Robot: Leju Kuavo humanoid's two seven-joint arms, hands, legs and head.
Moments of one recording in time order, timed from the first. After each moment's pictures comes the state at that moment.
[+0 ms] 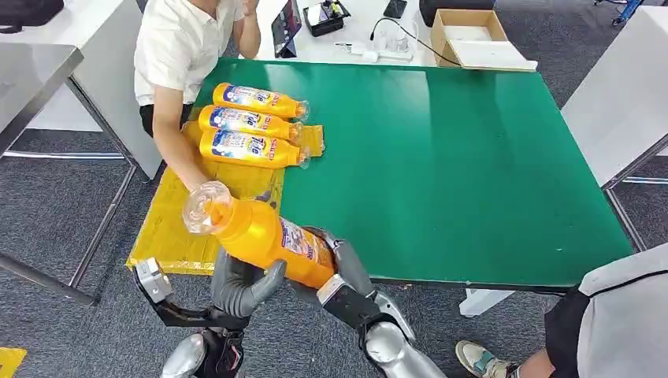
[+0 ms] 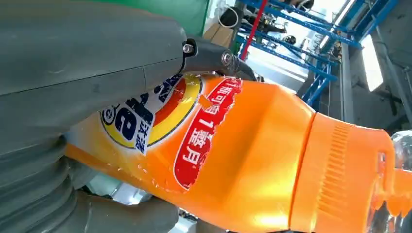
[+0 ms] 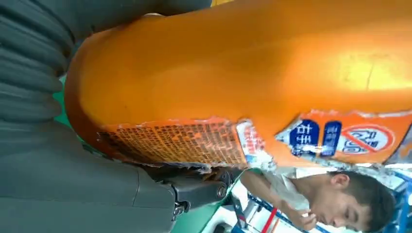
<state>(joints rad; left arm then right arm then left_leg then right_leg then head) 0.03 -0.12 -0.51 -1.58 0.33 -0.13 -0.40 -0.24 0.15 0.65 -1.09 0.43 -0.09 -0.58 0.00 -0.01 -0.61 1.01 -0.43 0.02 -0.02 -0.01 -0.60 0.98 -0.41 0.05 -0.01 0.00</state>
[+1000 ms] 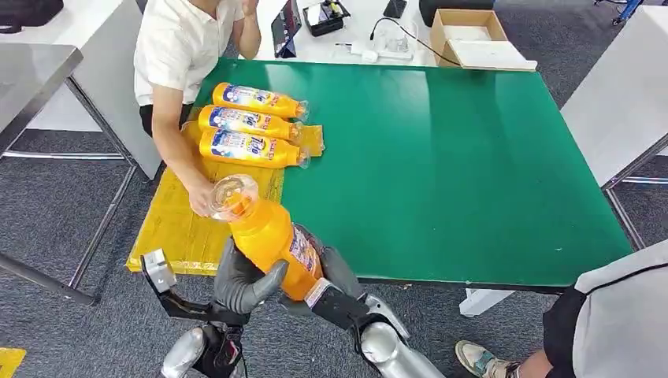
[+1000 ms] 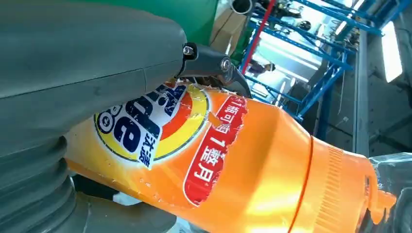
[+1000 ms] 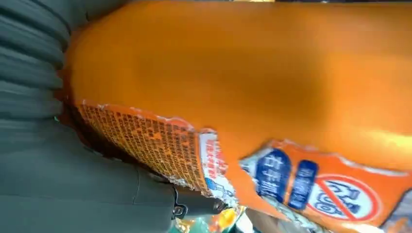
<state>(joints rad) 0.01 -0.12 -0.49 -1.53 0.41 -0.22 -0.35 -0.26 0.16 0.70 -1.03 0.42 -0.01 -0.56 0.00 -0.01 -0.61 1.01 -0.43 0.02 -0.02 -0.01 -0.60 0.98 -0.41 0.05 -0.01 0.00</state>
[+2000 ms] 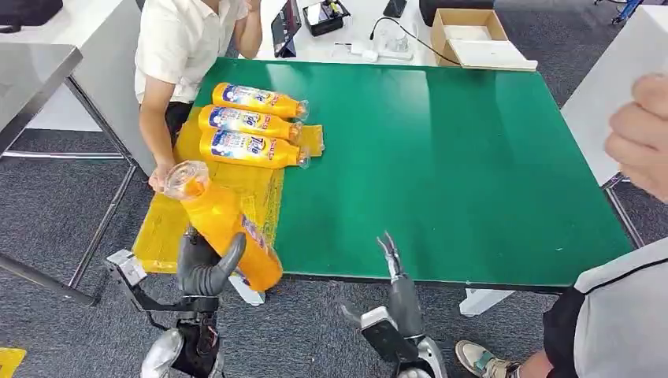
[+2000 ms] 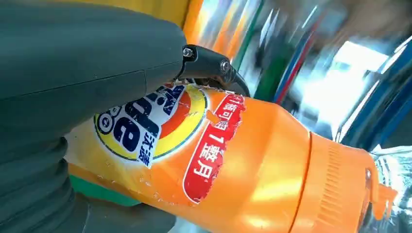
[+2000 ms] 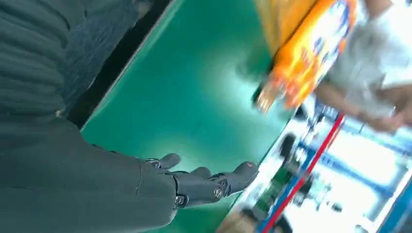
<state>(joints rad) 0.05 -0.14 -0.31 -1.57 0.20 0.20 -0.40 0.03 0.07 0.48 -1.26 0.52 -0.47 -0.55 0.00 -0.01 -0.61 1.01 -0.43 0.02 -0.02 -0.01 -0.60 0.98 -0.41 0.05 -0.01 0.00</state>
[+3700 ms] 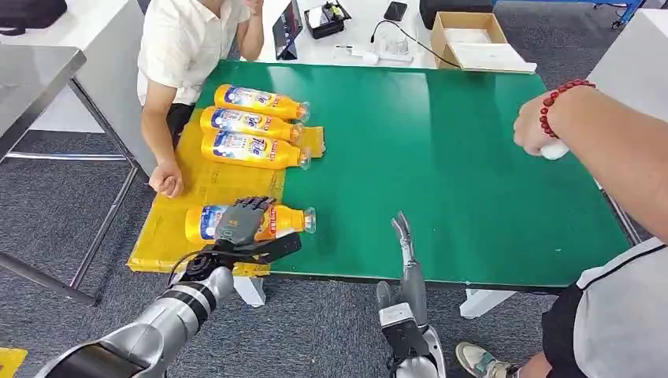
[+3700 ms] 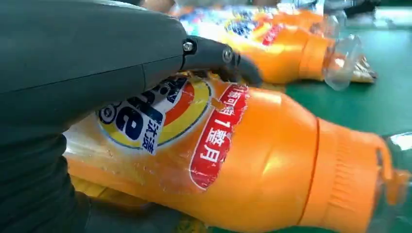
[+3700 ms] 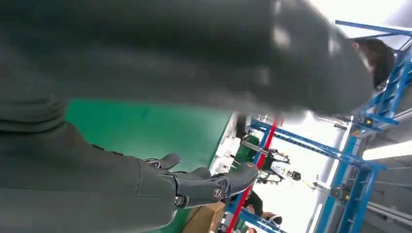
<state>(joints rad) -0.59 -0.12 -0.39 -0.43 -1.16 0.23 -0.08 0.01 0.14 0.43 -1.31 0.42 -0.40 -0.69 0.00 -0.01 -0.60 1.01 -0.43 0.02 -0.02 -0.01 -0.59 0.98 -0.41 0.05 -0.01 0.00</state>
